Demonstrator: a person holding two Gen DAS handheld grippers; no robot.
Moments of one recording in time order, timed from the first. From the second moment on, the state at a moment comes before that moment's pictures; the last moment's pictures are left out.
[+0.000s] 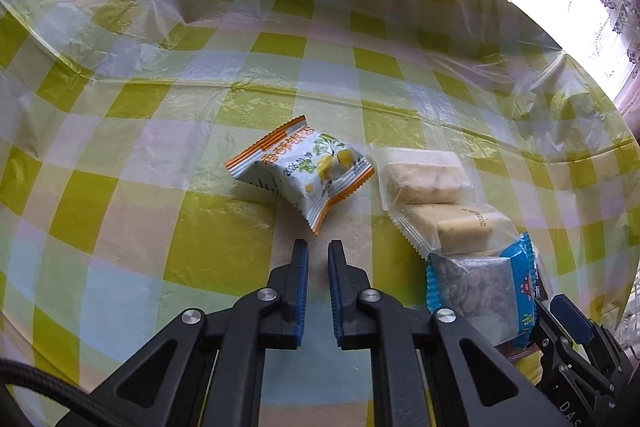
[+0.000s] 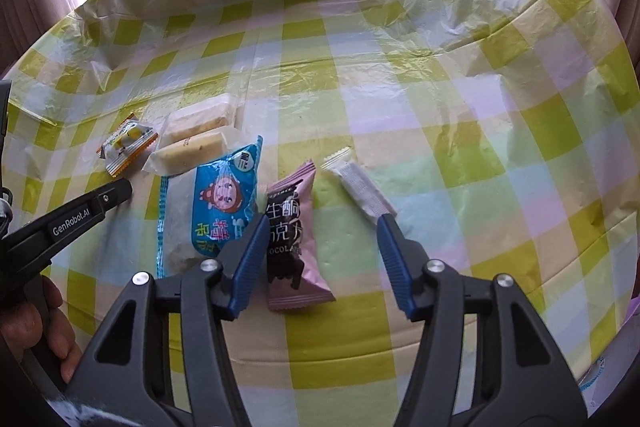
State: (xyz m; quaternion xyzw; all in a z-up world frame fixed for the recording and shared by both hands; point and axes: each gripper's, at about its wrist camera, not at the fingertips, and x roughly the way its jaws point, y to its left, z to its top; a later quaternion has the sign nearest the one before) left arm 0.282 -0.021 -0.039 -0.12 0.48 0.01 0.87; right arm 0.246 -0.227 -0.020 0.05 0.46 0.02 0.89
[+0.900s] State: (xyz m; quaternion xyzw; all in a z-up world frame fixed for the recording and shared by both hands) left arm 0.317 -0.002 -0.041 -0.14 0.47 0.01 0.87; right arm 0.235 -0.236 -0.010 0.00 0.44 -0.05 0.89
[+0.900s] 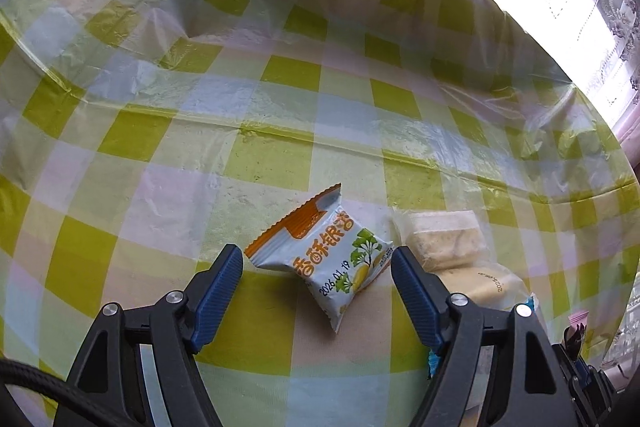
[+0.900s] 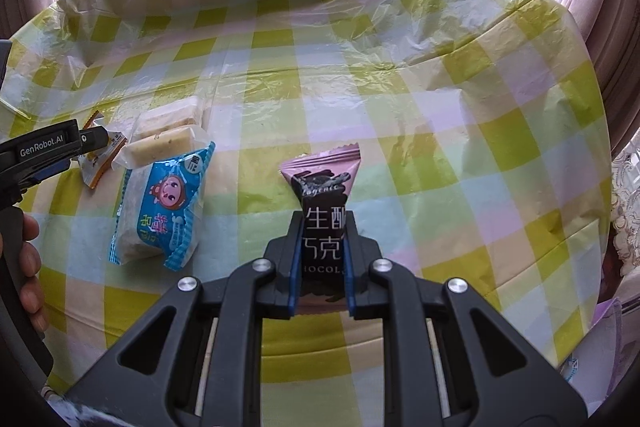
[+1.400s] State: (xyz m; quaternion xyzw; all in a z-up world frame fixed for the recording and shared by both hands) left arm 0.305 -0.005 -0.042 -0.08 0.48 0.02 0.88; right arm 0.213 -0.226 -0.004 0.07 0.47 0.05 0.88
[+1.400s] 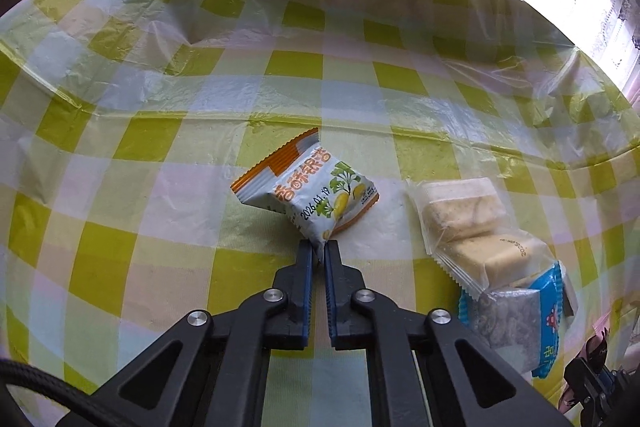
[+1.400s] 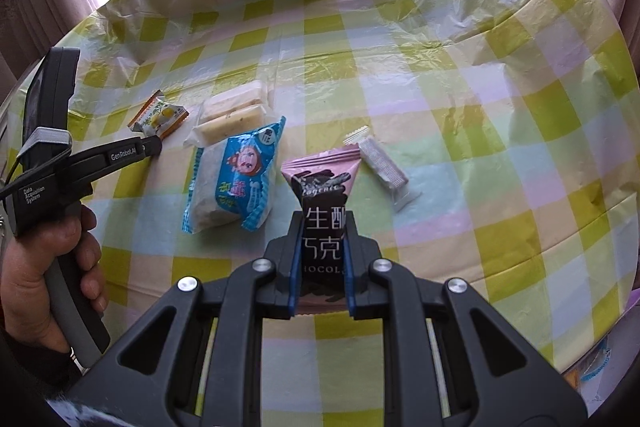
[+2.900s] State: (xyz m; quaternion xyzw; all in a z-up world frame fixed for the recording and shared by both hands) left arm 0.187 -0.054 0.000 -0.08 0.49 0.03 0.87; right arm 0.069 -0.408 0.014 0.07 0.49 -0.15 0.86
